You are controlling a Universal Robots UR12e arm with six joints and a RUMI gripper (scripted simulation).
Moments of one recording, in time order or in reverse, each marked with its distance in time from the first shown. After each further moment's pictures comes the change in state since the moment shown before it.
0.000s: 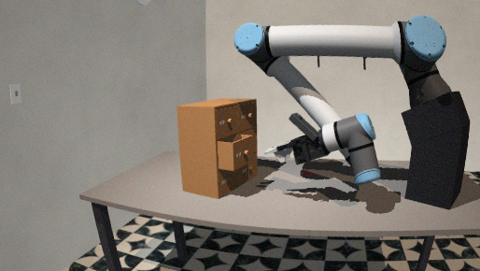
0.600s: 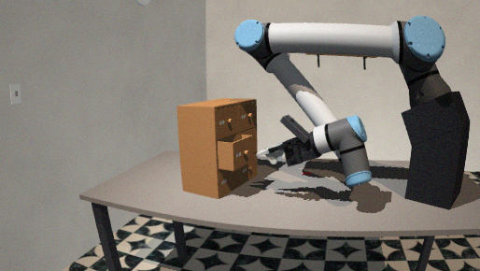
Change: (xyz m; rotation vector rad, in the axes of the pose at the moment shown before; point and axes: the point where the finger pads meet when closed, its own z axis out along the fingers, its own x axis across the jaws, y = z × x) arm 0.000 -0.002 0.032 0.000 0.000 0.000
